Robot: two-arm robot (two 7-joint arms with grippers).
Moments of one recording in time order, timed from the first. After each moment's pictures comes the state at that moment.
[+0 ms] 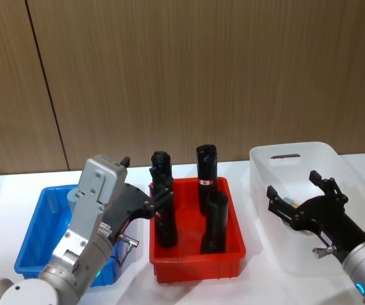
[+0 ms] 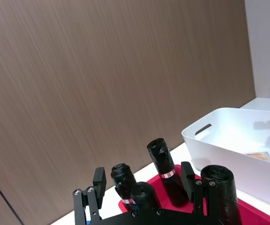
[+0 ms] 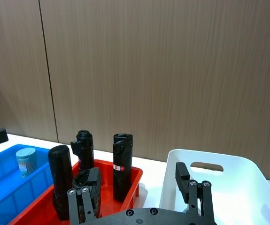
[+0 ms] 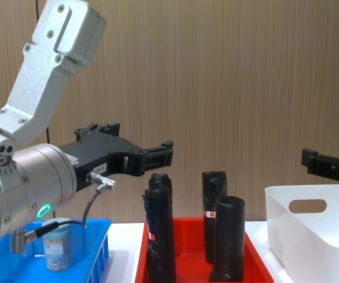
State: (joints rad) left arm -0.24 0.38 0.45 -1.62 -0.21 0.02 -0.03; right arm -0.01 0.34 -0.23 -1.77 0.29 0.03 0.07
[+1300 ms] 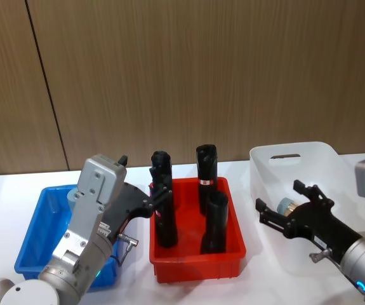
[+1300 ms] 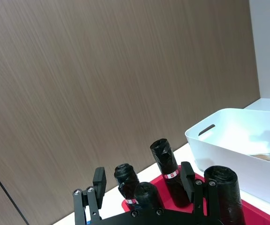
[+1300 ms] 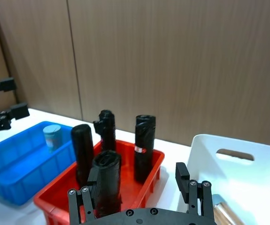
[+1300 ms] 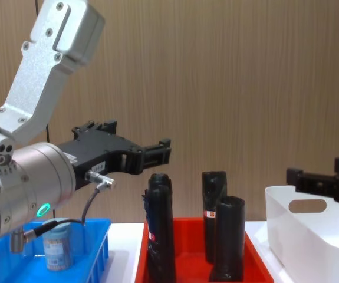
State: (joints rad) left arm -0.24 0.38 0.45 -1.63 -0.20 0.01 -0.01; right arm 0.03 0.36 -0.21 -1.73 0.32 0.14 0.22
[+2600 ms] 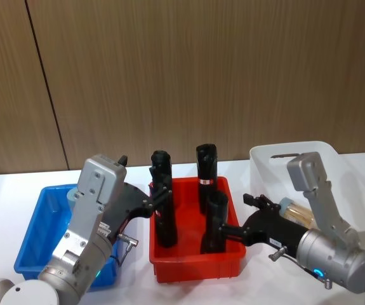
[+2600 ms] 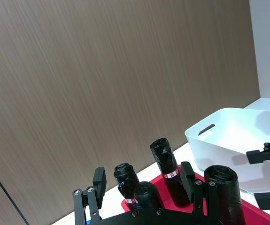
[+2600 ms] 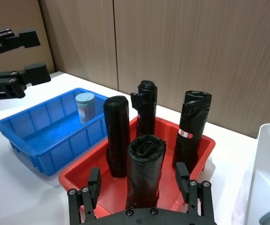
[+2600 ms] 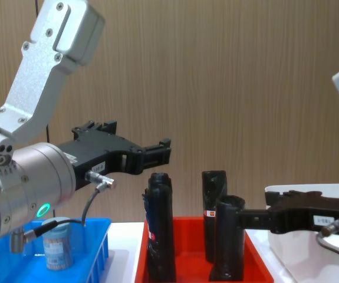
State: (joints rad) left arm -0.24 0.38 0.45 -1.63 -0.20 0.01 -0.01; right arm 0.23 0.26 -0.28 -1.48 0.22 0.23 0.46
